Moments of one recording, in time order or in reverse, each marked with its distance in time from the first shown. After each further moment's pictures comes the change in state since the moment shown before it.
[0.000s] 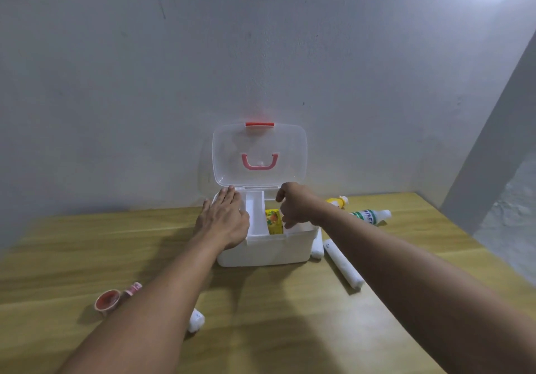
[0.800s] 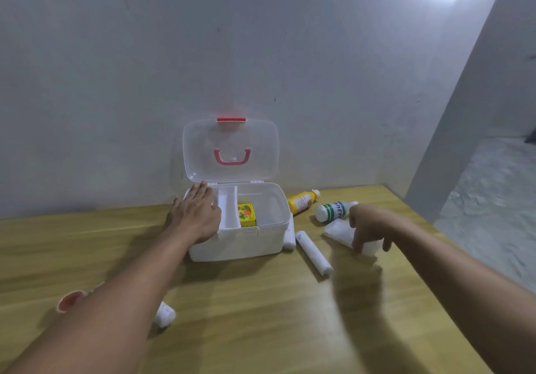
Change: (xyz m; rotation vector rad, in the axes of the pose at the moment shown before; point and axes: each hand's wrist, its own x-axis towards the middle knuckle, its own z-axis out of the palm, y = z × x) left_hand 0.002 -0.001 0.002 0.029 -0.005 -0.010; right_hand -0.078 0.131 -0.072 -0.462 -0.112 0.443
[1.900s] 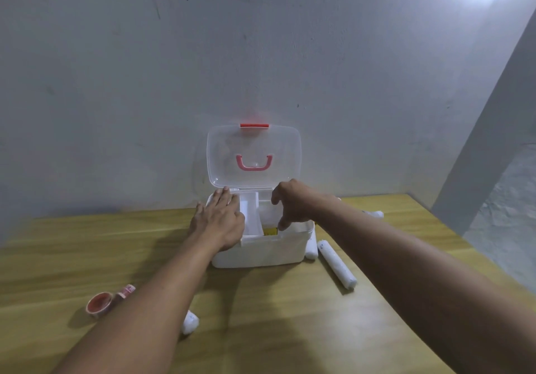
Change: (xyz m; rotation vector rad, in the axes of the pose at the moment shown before) left_hand -0.002 0.001 -0.002 -0.007 -0.012 0.014; right_hand 0.013 -0.162 -0.015 -0.083 0.271 -0.627
